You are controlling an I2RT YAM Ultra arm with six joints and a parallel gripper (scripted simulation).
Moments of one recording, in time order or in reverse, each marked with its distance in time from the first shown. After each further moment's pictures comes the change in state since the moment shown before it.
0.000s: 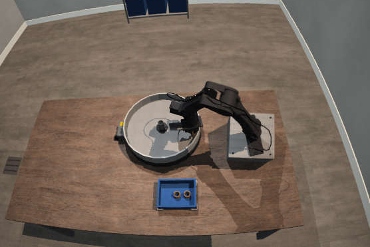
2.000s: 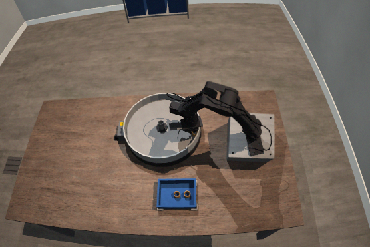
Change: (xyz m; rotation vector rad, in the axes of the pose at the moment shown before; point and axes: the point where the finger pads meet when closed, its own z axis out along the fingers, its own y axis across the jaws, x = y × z) arm -0.001 0.002 0.000 -0.007 -0.005 0.000
